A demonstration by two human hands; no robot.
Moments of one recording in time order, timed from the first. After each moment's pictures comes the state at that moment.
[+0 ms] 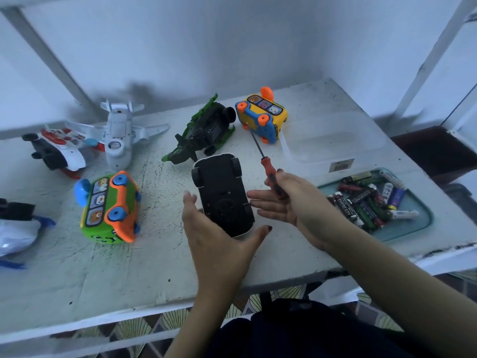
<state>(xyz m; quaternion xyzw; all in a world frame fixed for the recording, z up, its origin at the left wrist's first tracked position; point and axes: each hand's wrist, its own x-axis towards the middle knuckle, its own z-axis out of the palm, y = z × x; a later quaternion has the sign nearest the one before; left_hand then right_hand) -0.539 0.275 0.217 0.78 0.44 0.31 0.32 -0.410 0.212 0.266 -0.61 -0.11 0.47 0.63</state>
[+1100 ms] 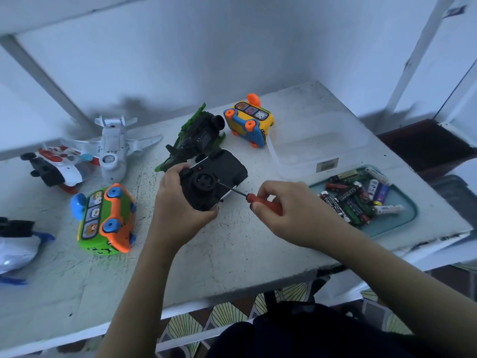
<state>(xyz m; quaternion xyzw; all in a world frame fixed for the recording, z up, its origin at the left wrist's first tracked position) -0.535 0.358 0.250 0.88 0.30 0.26 0.24 -0.403 0.183 0.273 -0.79 -0.47 0.19 0.34</state>
